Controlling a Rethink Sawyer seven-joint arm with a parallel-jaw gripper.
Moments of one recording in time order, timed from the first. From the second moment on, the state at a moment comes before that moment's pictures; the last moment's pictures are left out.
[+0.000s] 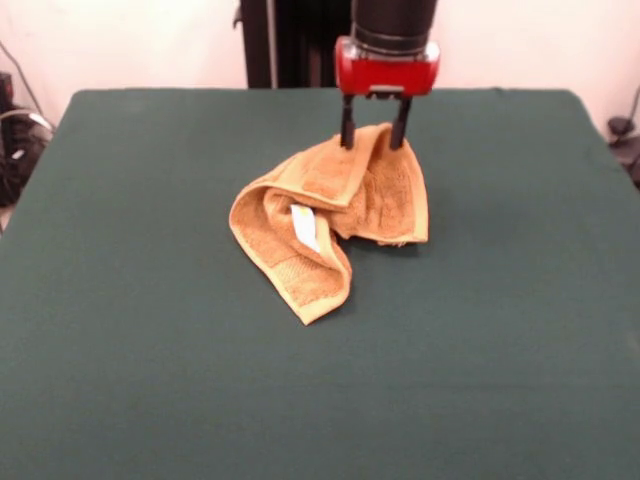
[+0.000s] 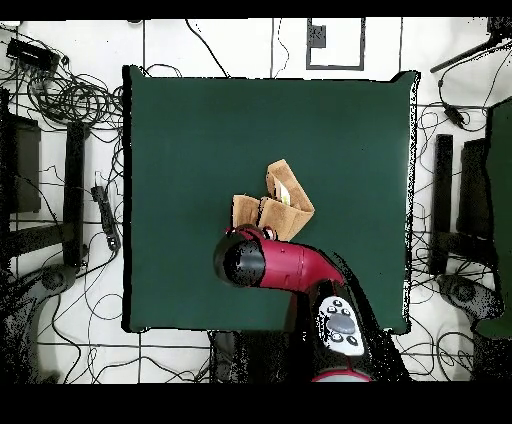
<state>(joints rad) -0.13 -0.63 -0.05 1.89 -0.06 0.25 1.57</state>
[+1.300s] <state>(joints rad) -0.06 -0.53 -0.13 1.80 -0.02 0.25 1.57</state>
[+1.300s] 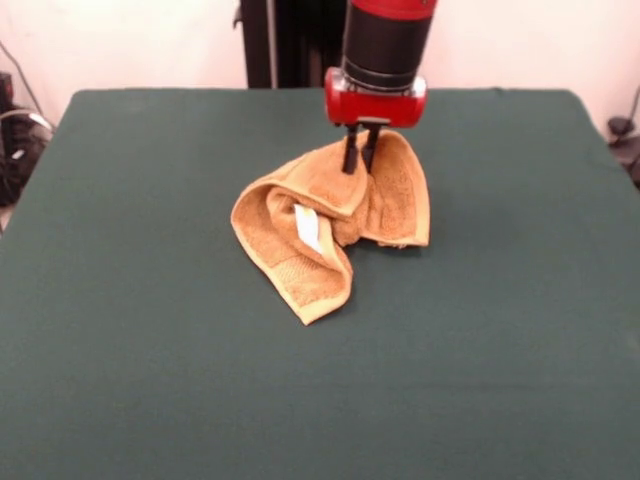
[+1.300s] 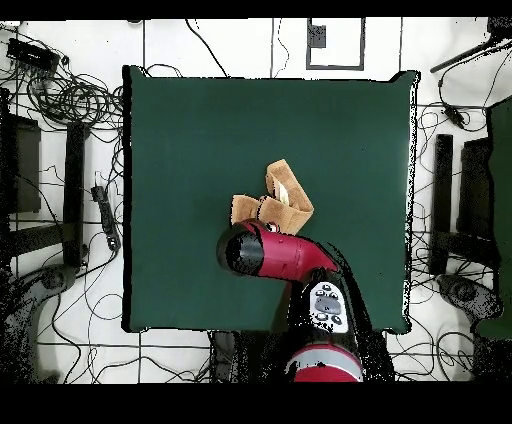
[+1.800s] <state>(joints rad) -0.03 -0.53 -0.16 1.80 0.00 0.25 1.57</state>
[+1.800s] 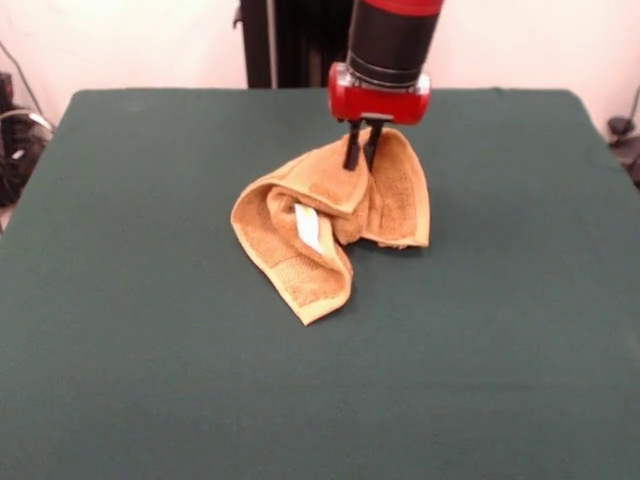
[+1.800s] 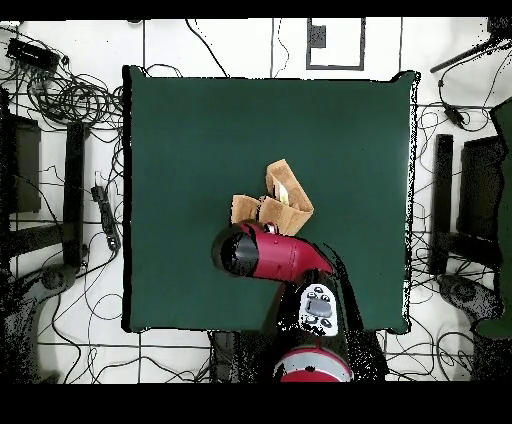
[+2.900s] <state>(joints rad) -0.23 -0.92 -0.17 1.98 0.00 0.28 1.57</state>
